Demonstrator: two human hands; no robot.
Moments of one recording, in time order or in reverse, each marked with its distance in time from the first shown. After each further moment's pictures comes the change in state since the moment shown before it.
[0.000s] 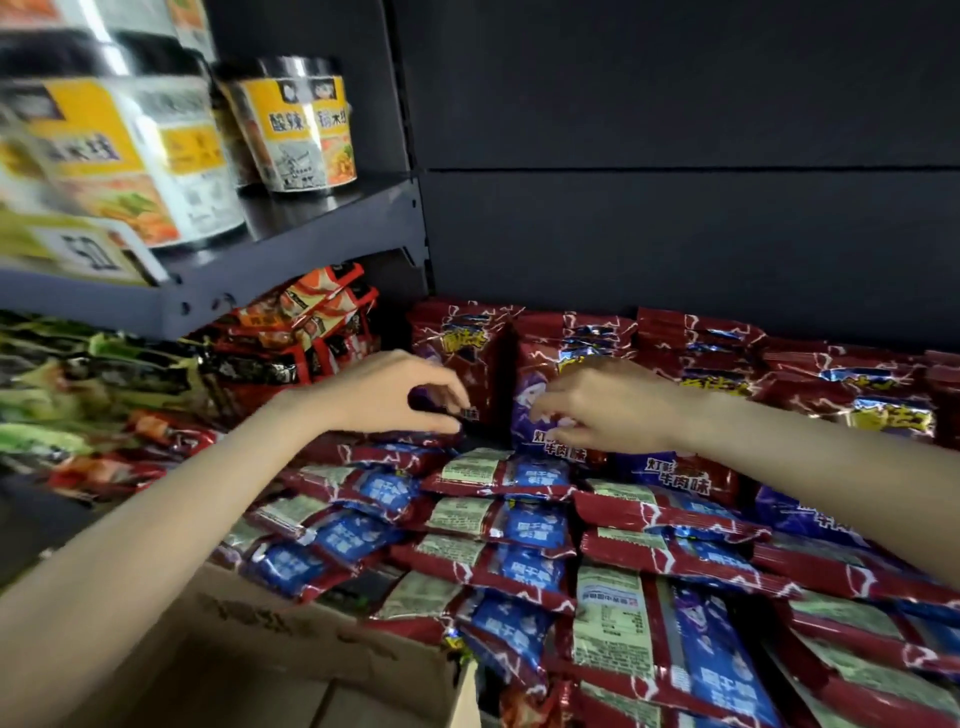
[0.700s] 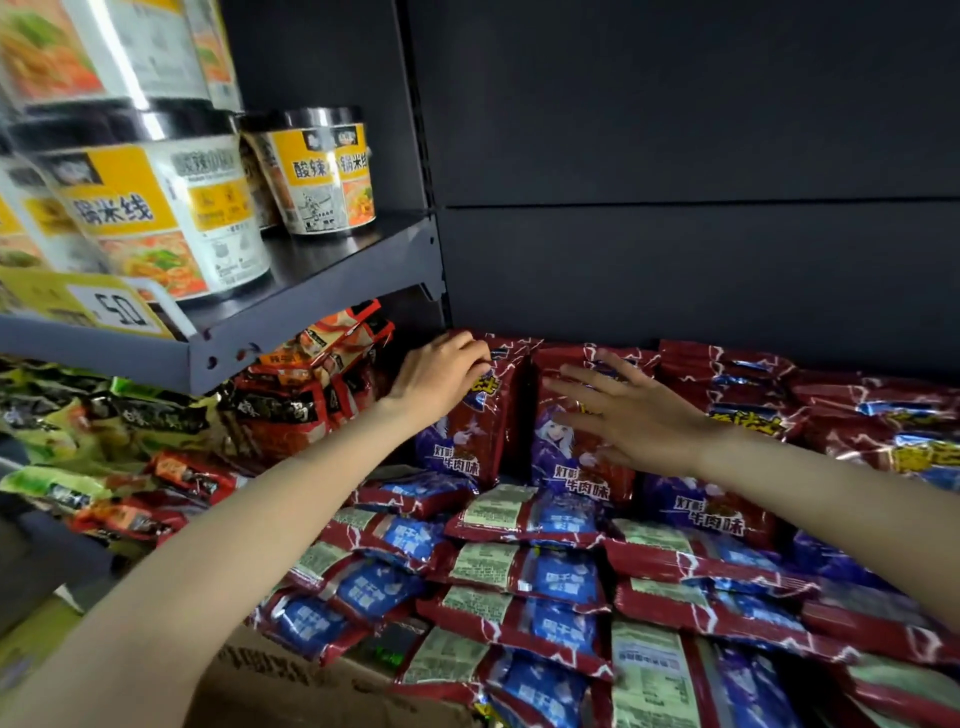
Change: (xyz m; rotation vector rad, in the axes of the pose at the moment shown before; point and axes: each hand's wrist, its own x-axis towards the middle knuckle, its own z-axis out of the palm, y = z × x) left_hand 0.073 -0.036 0.020 0.368 0.478 -0.145; right_hand 0.014 0.035 0.036 -0.380 0.078 0.043
